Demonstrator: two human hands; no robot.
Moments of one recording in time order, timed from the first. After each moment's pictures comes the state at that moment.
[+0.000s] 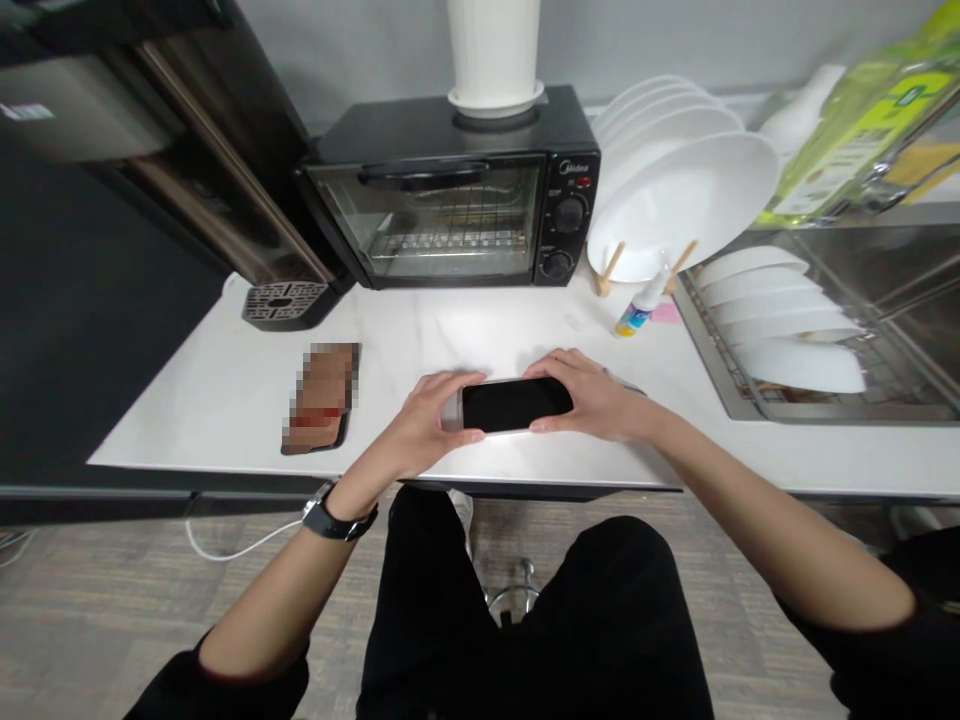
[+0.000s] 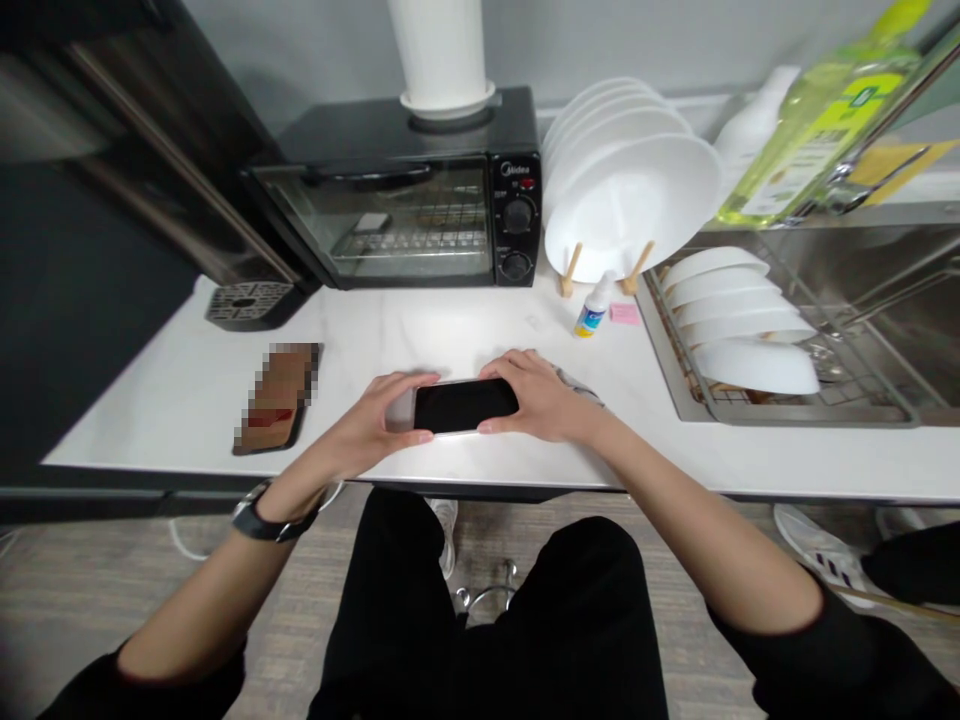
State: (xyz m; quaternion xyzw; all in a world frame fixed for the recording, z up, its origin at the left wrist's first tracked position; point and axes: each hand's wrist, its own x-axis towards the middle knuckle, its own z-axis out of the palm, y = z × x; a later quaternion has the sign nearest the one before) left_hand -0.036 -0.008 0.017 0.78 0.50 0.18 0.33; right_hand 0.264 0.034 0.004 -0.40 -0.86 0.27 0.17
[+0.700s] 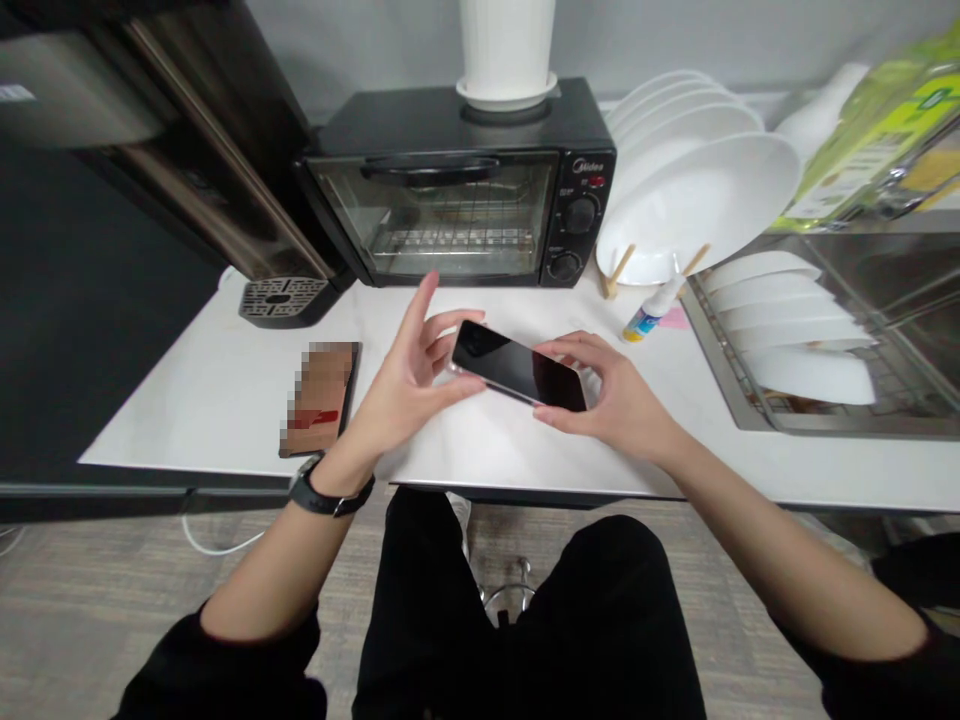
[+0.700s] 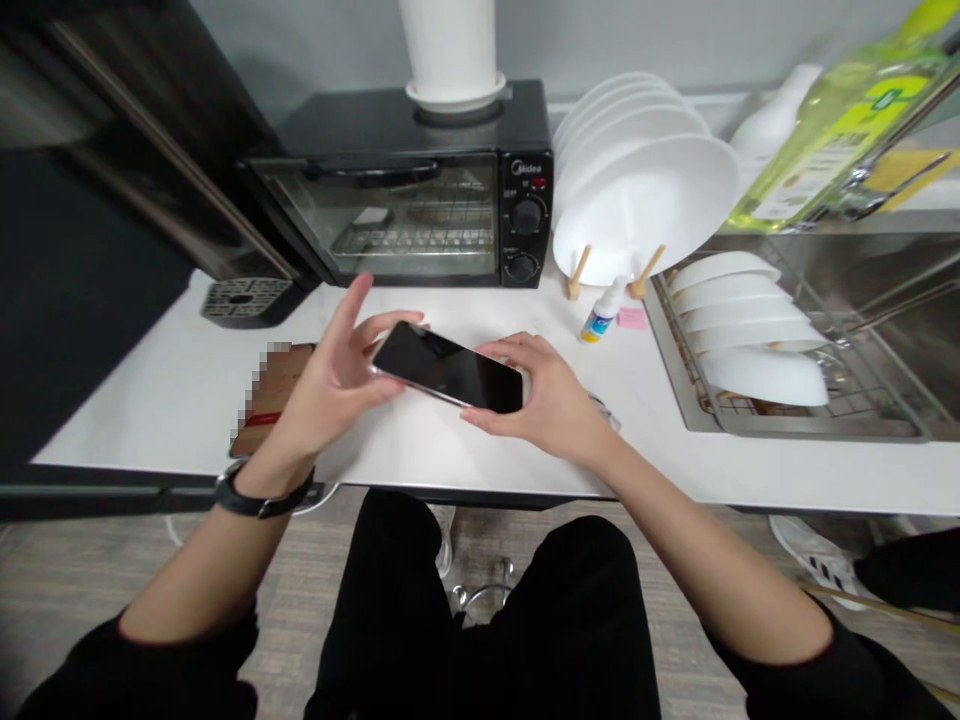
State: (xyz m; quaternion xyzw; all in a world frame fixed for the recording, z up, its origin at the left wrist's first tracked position) left_hand -0.016 0.012 0.056 0.66 0.38 0.44 0.47; right_hand 0.243 0.015 0.039 -0.43 -0.78 0.28 0.37
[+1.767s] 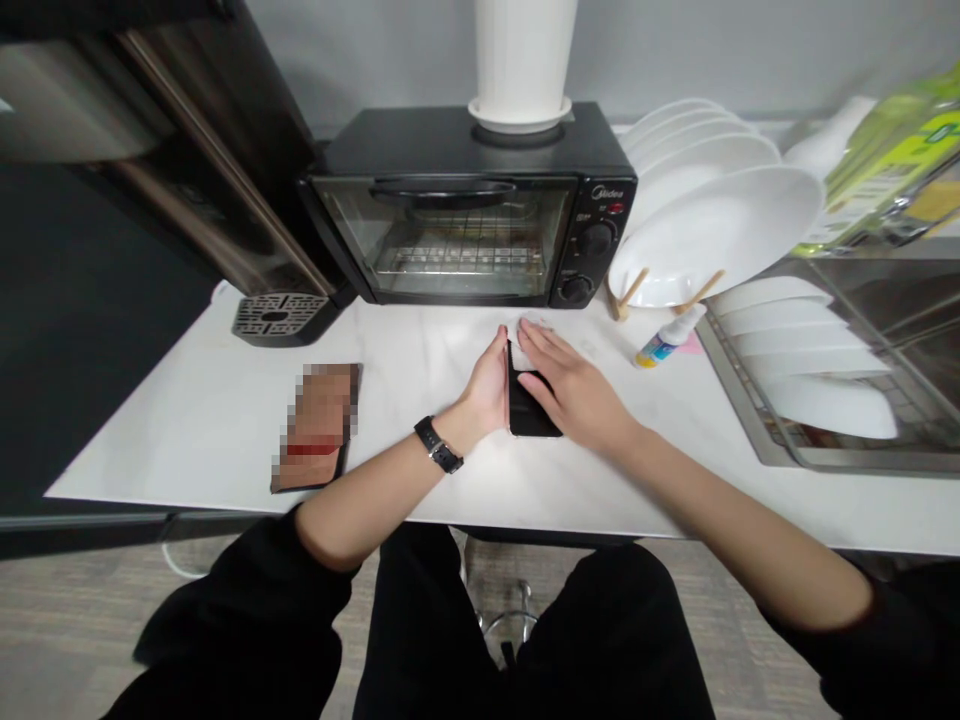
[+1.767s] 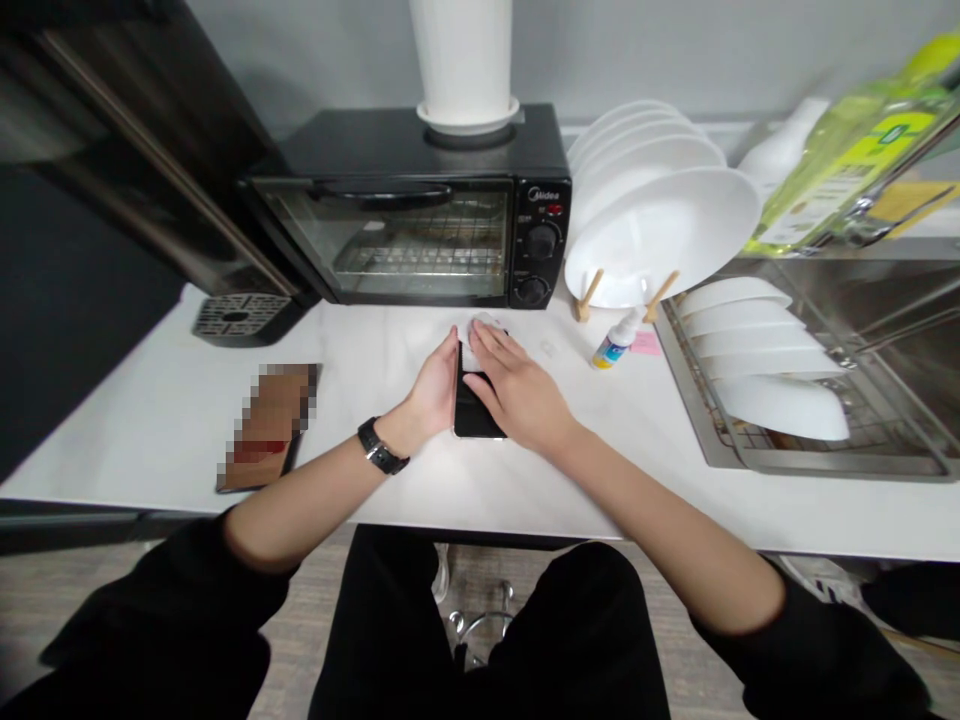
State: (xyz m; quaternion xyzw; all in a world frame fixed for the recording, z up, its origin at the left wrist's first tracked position) left_hand 0.068 0.091 0.011 0.13 0.28 0.45 0.84; right_hand 0.214 0.070 0.011 -0.42 -0.84 0.13 0.31
